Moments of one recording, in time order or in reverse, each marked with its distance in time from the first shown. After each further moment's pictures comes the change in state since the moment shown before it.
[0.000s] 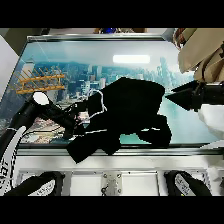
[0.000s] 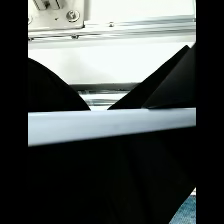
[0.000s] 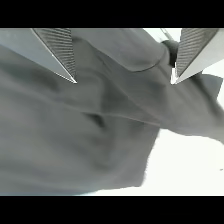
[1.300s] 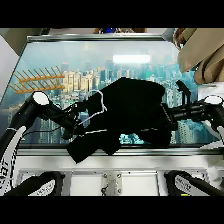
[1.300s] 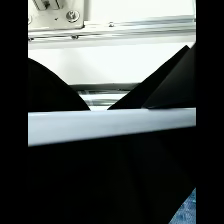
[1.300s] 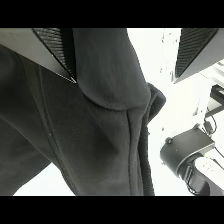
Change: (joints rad) left arm 0.000 0.000 0.000 0.001 0.000 -0.001; right arm 0.155 -0.258 -0.326 0.132 0.153 -0.627
